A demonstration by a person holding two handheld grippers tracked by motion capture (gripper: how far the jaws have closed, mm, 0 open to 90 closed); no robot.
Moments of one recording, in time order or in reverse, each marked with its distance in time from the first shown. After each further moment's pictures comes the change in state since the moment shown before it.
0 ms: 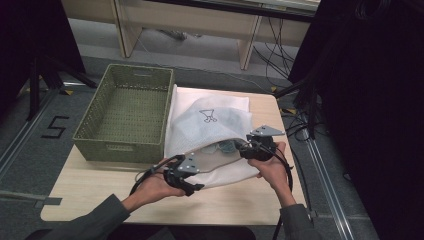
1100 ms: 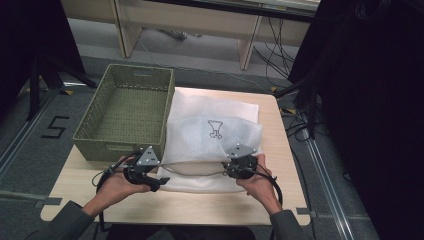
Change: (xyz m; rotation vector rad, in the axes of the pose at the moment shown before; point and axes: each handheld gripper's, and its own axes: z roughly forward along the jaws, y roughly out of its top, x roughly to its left) left arm 0.033 -0.054 -0.051 0.025 0.161 -0.138; right arm 0.060 -0.028 0.010 0.133 0.089 -0.293
